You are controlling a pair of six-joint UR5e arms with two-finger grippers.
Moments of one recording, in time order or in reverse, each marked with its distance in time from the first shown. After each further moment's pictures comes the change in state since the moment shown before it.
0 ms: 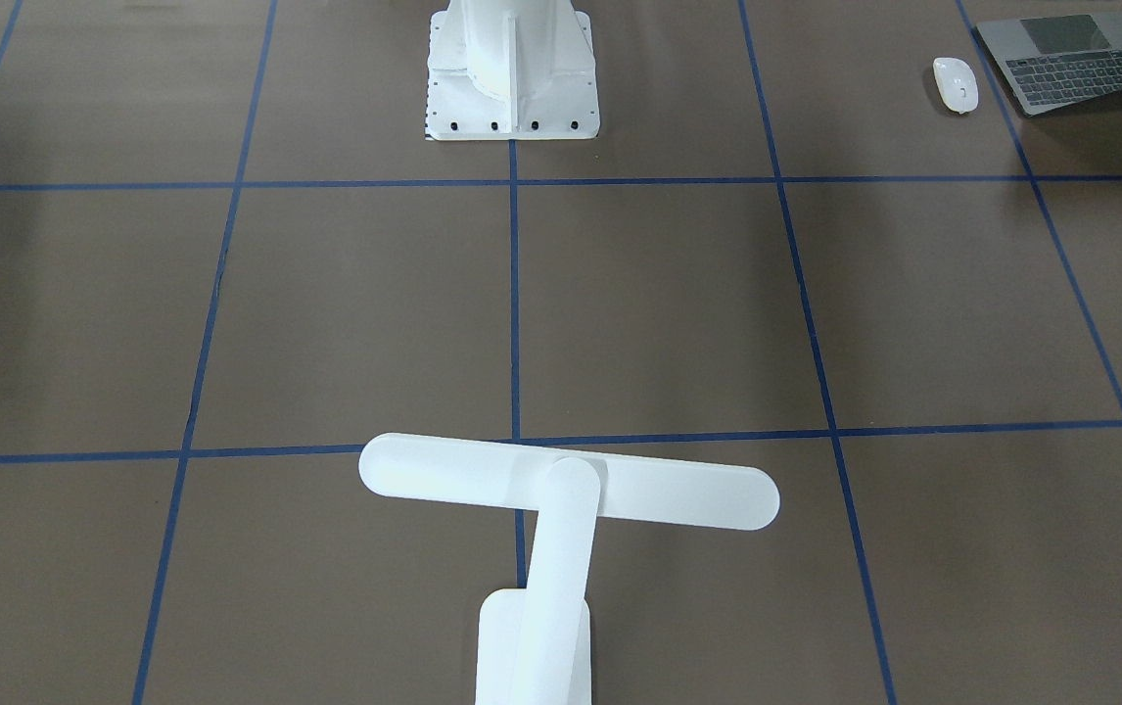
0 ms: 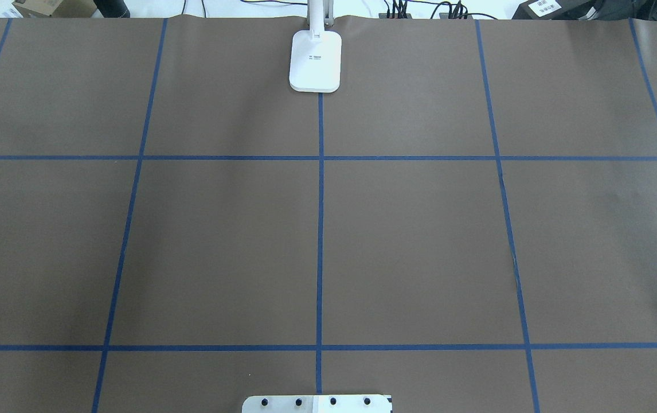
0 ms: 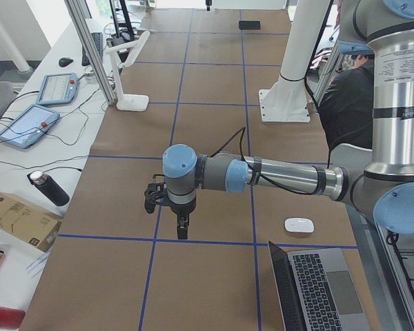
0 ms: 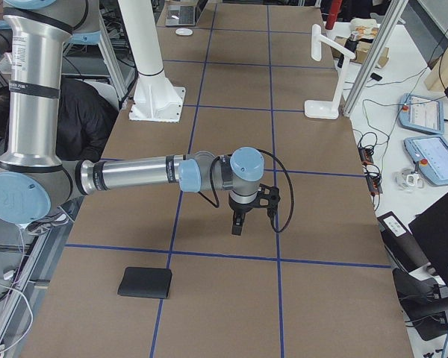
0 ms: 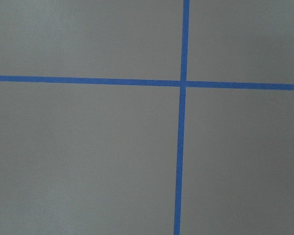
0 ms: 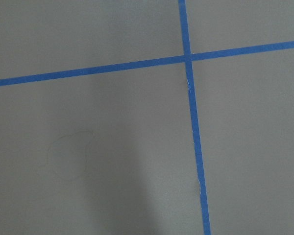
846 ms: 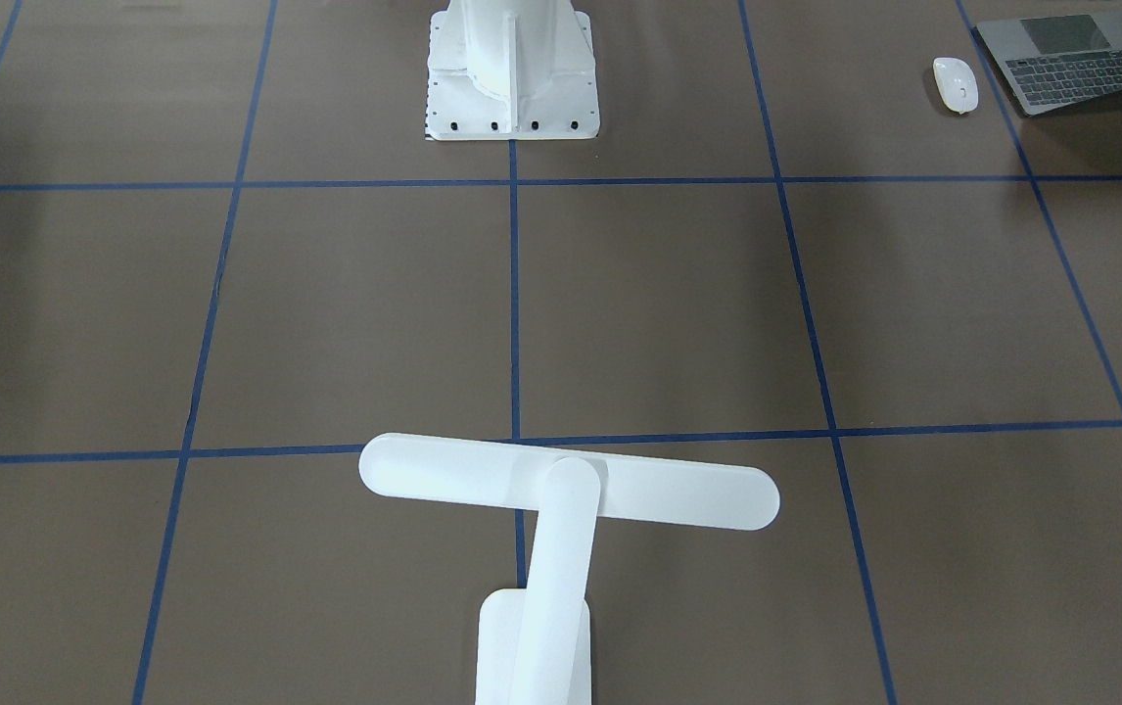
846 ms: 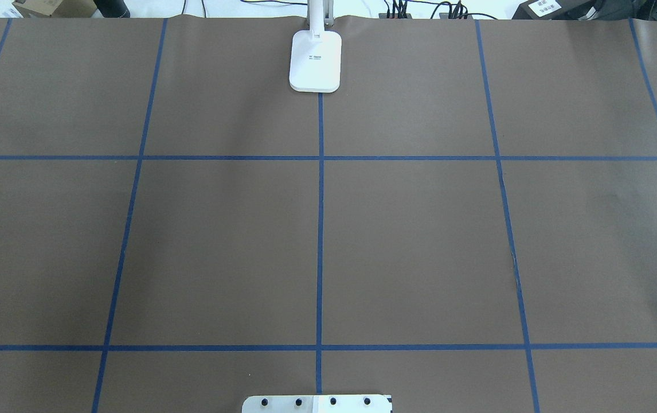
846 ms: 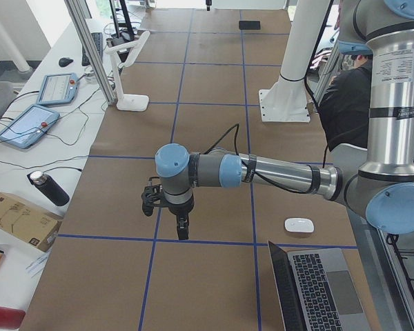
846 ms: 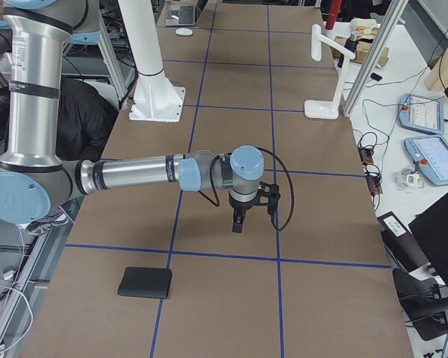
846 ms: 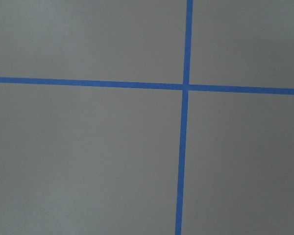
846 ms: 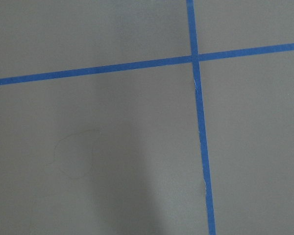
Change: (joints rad) left arm -0.008 -0.033 0.002 0.149 0.010 -0.022; right arm 0.000 0.000 0.006 0.003 0.020 -0.007
